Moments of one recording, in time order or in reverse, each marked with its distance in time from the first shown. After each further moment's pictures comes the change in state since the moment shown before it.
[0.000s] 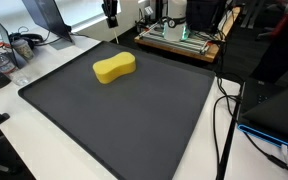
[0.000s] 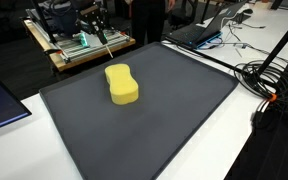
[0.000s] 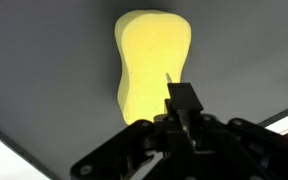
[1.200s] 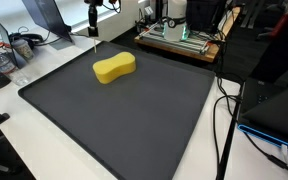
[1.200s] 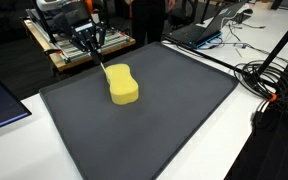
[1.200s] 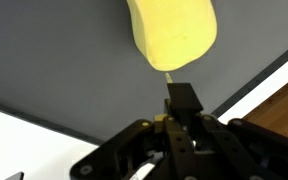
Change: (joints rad) arm 0.036 0.241 -0.011 0.093 0.235 0.353 0.152
